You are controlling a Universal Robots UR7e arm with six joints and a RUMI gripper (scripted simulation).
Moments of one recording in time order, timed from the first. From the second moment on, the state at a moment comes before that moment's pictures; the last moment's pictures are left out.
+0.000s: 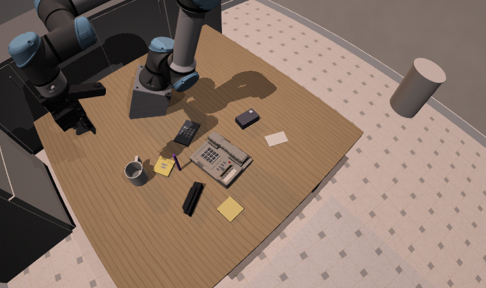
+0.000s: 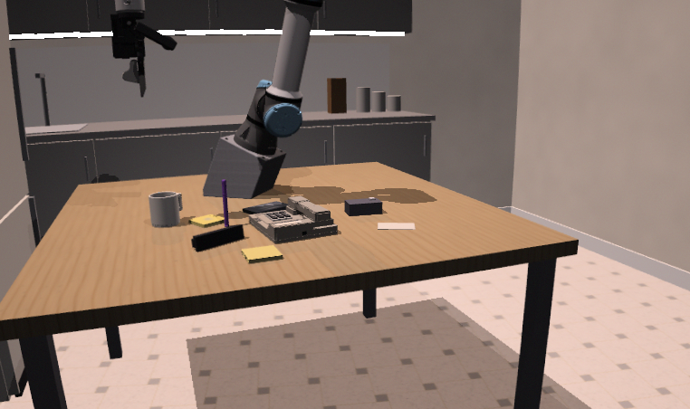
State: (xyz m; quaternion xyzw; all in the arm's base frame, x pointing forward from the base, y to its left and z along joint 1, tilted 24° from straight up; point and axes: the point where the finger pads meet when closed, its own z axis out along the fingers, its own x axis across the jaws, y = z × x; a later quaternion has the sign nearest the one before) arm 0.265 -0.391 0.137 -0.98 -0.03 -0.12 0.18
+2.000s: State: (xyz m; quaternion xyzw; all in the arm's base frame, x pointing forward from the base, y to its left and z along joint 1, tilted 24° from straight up) arm 0.237 -0.196 0.022 -0.72 0.66 0.04 0.21
